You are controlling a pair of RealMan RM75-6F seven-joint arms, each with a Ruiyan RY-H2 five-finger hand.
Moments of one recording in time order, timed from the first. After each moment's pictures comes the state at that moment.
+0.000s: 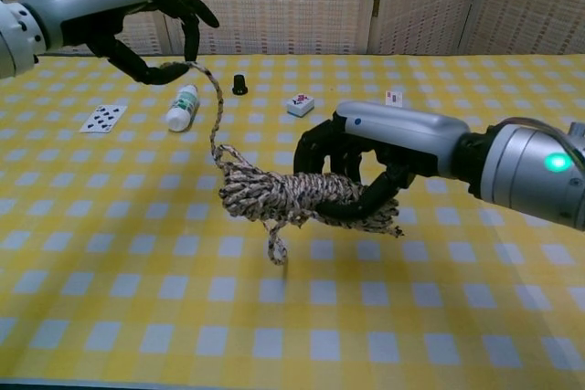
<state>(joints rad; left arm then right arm) -0.73 -1.33 -0.28 -1.69 1.32 0.96 0.06 0.74 -1.52 0.12 -1.67 -1.33 0.86 0.02</state>
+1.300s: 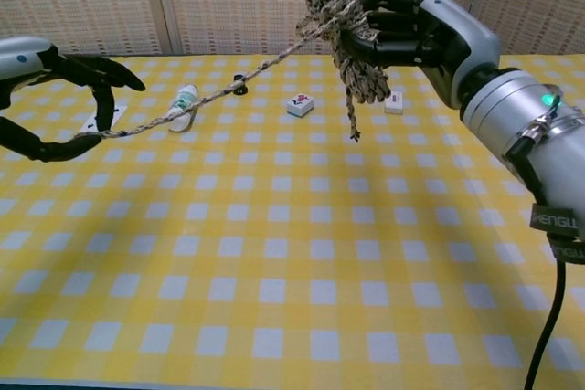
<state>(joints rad) -0.53 -1.22 -0.04 -1.76 1.46 1.15 -0.09 0.62 -1.79 0.37 -1.43 -1.30 1.18 0.56</state>
